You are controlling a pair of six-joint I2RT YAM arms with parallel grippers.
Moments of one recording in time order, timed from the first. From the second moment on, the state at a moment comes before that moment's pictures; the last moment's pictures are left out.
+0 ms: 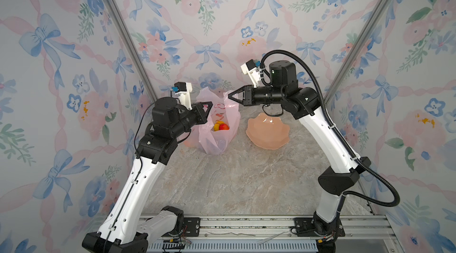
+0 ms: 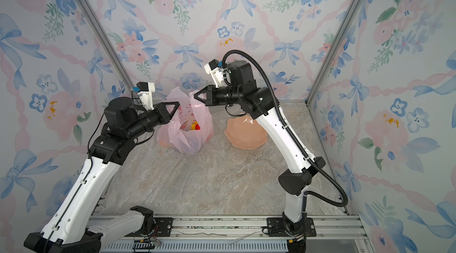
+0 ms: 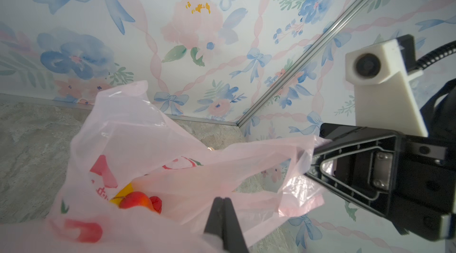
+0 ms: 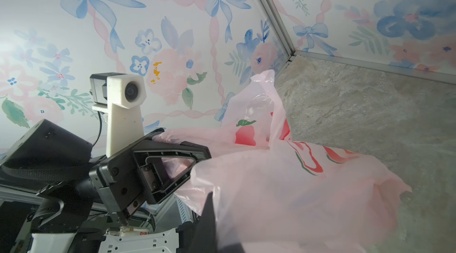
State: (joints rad) left arm -0.30 1.09 1.36 -0.43 0.33 -0.59; right arm 0.69 1.86 2.38 -0.85 -0.54 0.50
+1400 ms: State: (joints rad) left arm -0.37 1.22 1.32 -0.39 0.39 -0.62; right arm 0.63 1.75 2.05 -0.76 -0.53 0.47
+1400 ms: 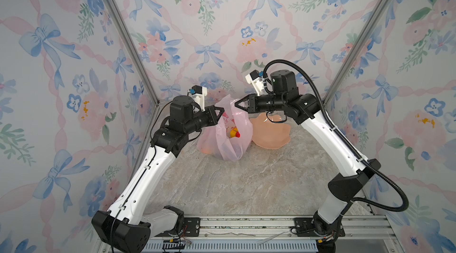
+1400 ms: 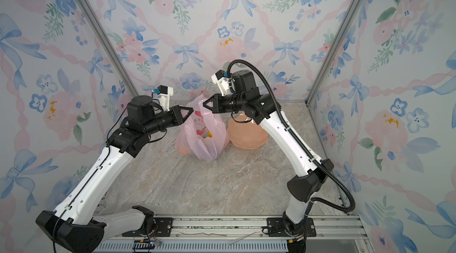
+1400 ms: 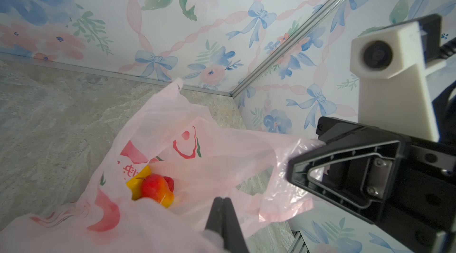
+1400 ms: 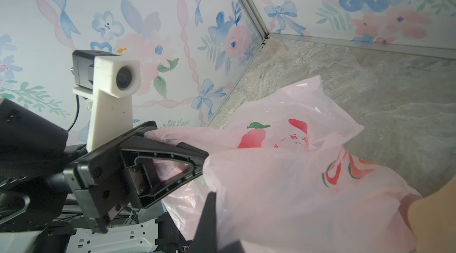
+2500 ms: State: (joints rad) left arm -0.44 1.17 1.35 -0.61 0.25 -0.49; right arm 0.50 1.51 1.87 -0.92 -0.35 0.44
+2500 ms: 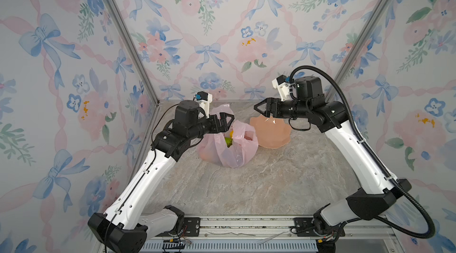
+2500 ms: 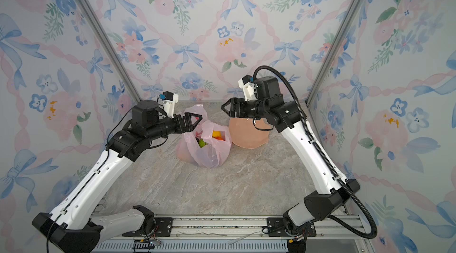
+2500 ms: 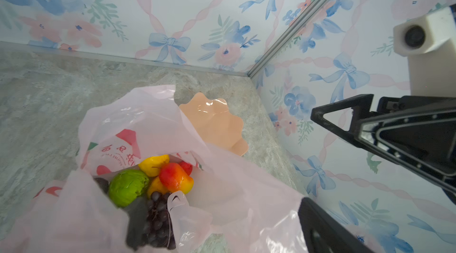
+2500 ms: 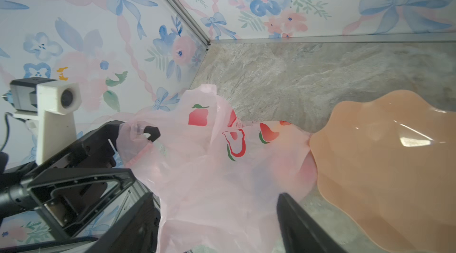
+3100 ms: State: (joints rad) left arm -0.34 1.11 1.45 -1.03 0.29 -0.32; right arm 0.27 1.37 1.78 -1.06 -0.20 0.38
